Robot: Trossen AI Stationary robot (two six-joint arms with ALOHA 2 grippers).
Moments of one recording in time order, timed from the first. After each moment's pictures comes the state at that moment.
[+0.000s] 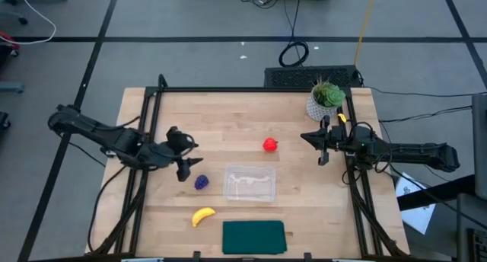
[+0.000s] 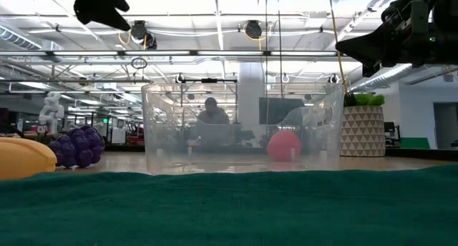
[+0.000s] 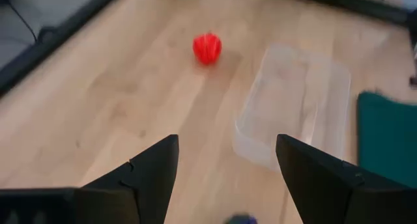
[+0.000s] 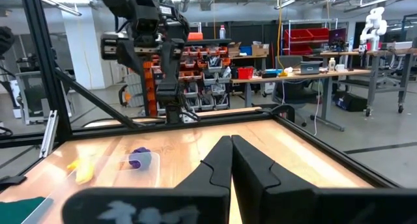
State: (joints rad) left arm -0.37 0.99 0.91 -0.70 -0.48 -0.57; right arm -0.18 0.36 0.01 0.46 -0.02 0.06
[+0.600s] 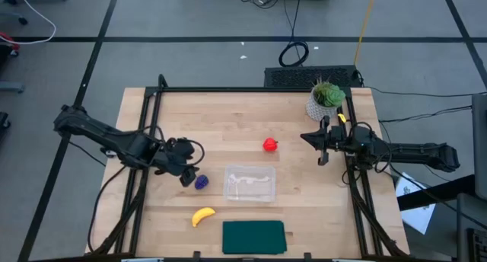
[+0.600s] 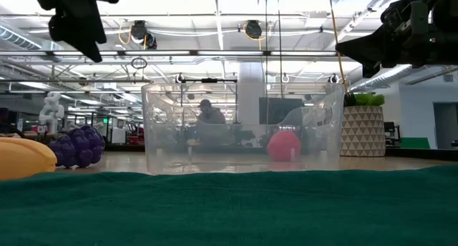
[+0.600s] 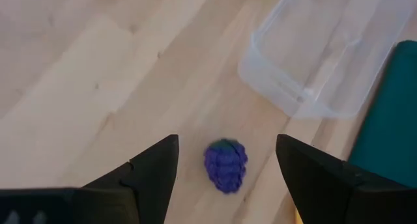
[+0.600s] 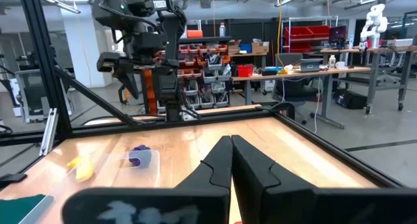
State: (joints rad) left arm -0.37 1.12 0.94 -0.89 -0.29 -0.93; right arm -0.18 0.36 0.01 0.45 -0.02 0.07
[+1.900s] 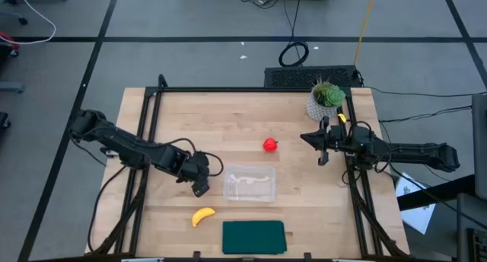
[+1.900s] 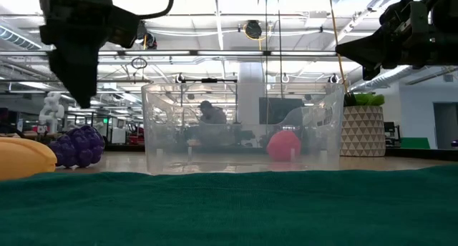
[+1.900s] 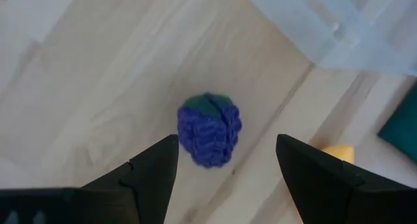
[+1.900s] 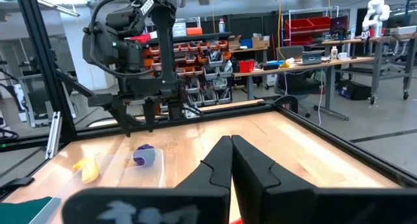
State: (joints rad) left arm -0.32 1.40 0.93 -0.80 -0.08 -0.95; right arm -0.18 0.36 0.01 0.44 -0.02 0.11
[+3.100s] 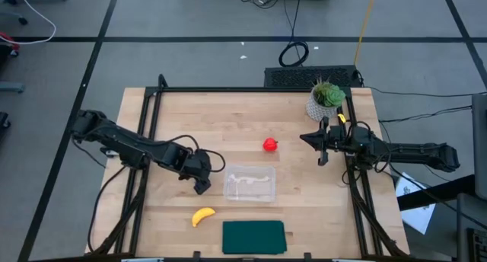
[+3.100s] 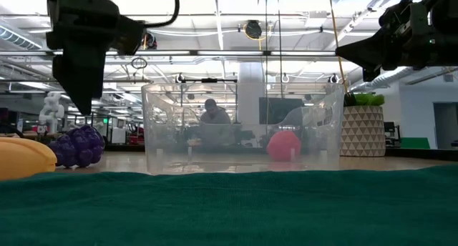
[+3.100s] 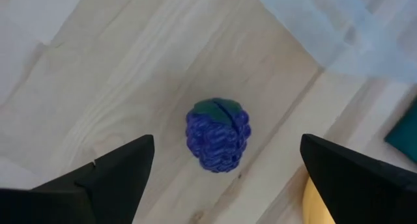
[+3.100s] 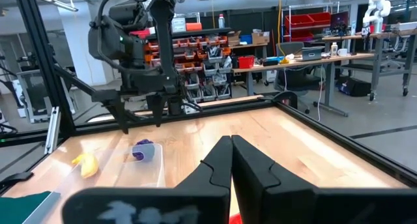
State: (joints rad) left arm -0.28 1.42 0.93 -0.82 -0.04 -0.94; right arm -0.18 0.36 0.01 0.42 -0.02 0.11
